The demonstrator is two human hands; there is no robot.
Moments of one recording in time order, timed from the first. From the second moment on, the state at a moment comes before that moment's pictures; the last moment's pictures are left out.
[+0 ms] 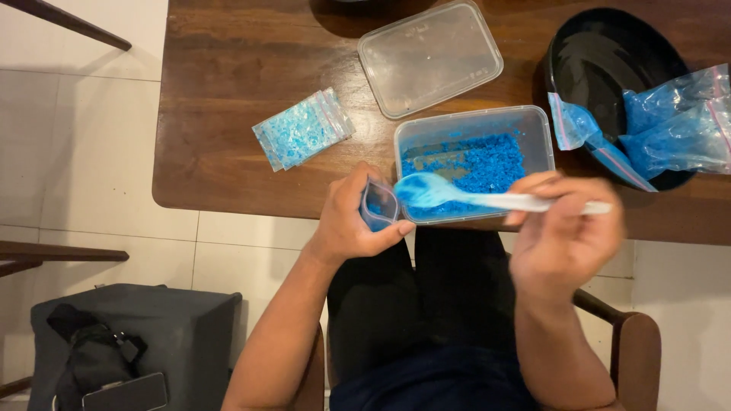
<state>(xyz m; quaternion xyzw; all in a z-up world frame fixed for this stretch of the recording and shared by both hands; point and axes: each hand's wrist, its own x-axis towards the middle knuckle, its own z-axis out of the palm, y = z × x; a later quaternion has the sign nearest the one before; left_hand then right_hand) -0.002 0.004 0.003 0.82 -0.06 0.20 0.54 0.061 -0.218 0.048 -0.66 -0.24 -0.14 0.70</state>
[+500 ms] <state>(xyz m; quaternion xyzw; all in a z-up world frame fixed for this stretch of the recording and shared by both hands) -0.001 0.002 -0.001 0.82 -0.06 0.19 0.54 0.084 -0.246 0.039 -0.83 -0.35 -0.15 0.41</state>
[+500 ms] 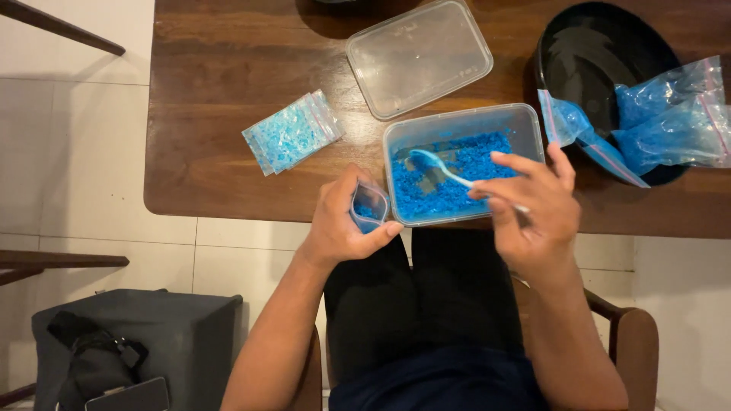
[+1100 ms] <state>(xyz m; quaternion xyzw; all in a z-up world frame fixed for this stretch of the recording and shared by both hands) 0.006 0.005 -0.021 0.75 -0.09 0.25 0.60 0.091 -0.238 0.055 -0.77 -0.40 -0.08 0.49</state>
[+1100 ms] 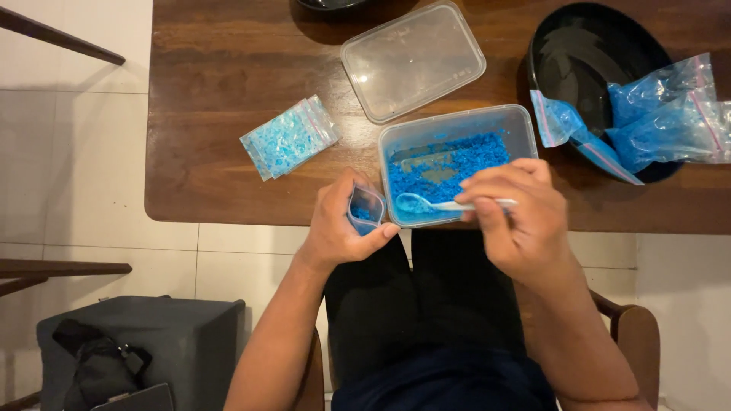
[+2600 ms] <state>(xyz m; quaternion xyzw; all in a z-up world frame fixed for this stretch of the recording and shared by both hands) -0.003 0.002 0.003 0.84 -0.04 0.17 0.51 0.073 -0.238 0.059 -0.83 -0.33 -0.09 0.44</state>
